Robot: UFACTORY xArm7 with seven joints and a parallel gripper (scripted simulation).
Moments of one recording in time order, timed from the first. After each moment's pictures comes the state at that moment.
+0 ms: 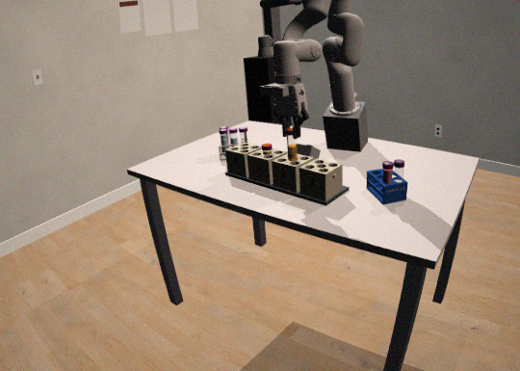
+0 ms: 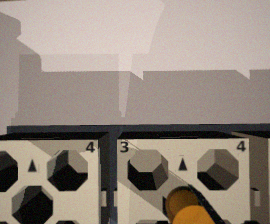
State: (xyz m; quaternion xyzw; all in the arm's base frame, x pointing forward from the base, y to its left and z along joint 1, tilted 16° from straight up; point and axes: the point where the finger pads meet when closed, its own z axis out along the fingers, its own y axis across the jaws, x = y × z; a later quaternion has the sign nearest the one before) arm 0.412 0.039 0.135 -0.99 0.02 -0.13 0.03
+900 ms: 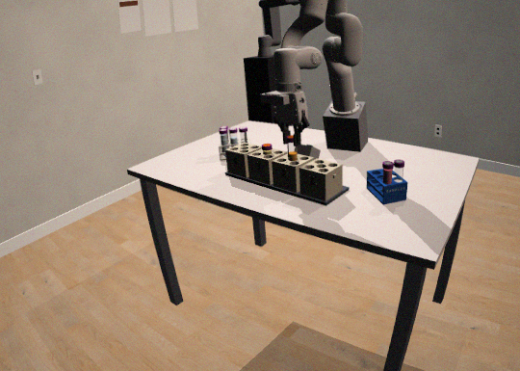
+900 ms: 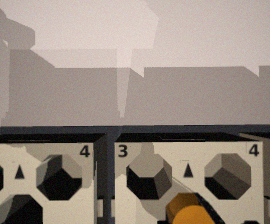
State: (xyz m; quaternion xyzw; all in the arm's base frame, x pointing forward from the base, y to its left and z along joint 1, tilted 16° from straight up) arm 0.418 0.040 0.112 -0.99 0.02 -0.13 0.03
